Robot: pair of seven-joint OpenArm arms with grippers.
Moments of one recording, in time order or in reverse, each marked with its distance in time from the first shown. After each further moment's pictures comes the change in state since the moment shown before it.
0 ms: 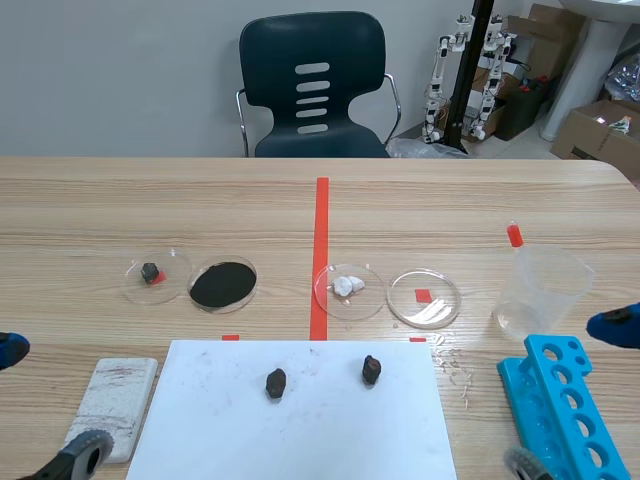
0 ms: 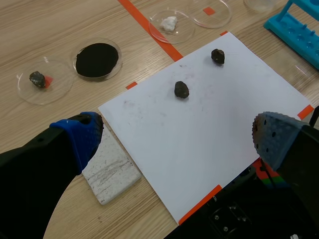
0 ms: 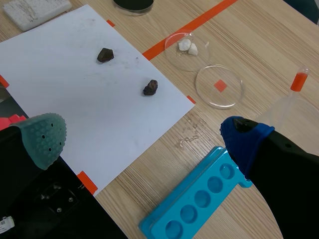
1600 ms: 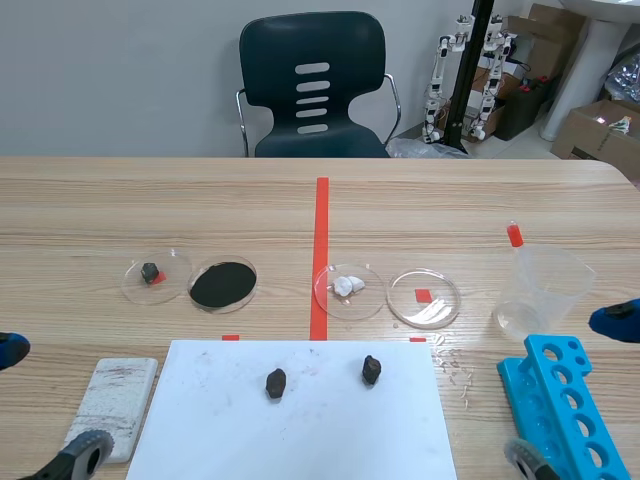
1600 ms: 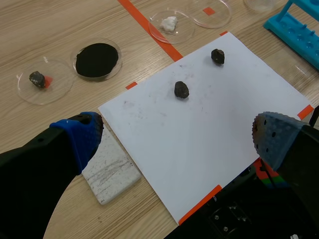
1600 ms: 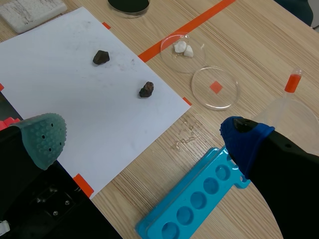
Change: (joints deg) left arm 0.0 0.0 0.0 0.0 0.0 0.0 0.0; right arm 0.2 0.0 -0.1 0.0 0.0 -0.9 0.2
